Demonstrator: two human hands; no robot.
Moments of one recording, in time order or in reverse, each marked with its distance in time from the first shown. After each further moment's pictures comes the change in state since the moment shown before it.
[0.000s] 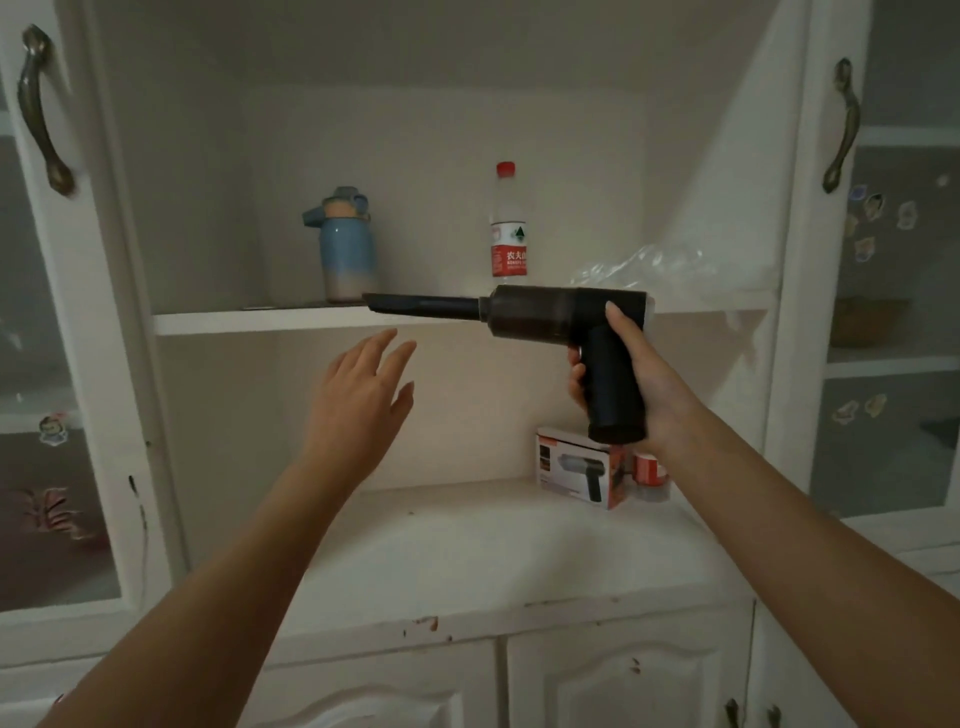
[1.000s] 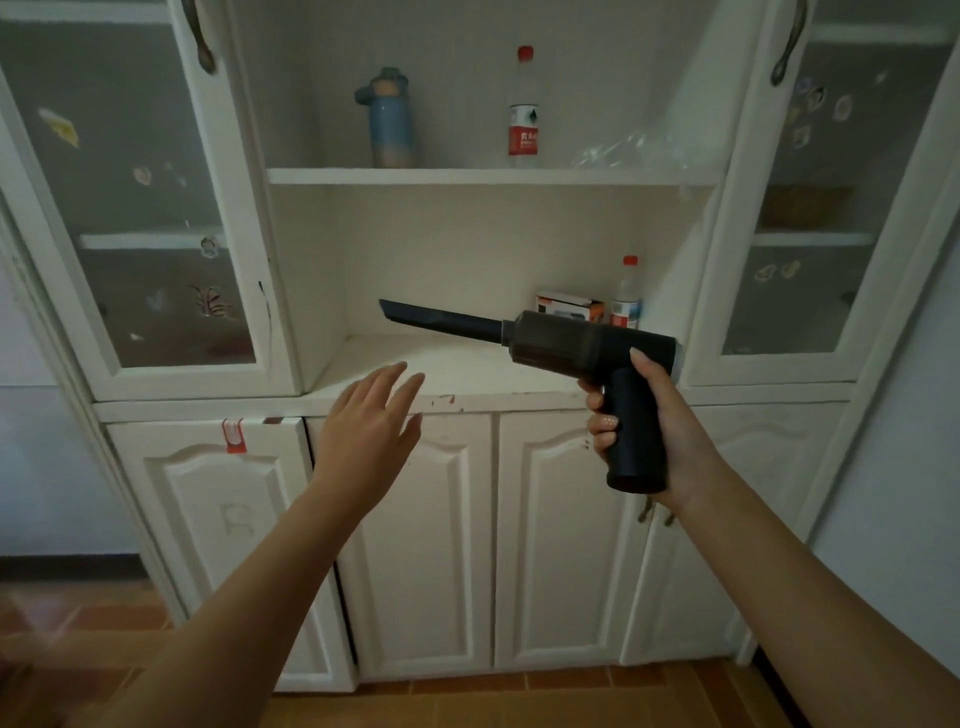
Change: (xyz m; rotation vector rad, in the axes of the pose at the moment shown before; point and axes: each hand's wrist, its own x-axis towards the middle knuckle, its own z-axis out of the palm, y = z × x) left_hand -0.245 0.109 -0.179 -0.029 -0.225 -0.087; right_hand -0.297 0.091 -0.033 0.040 0.040 0.217
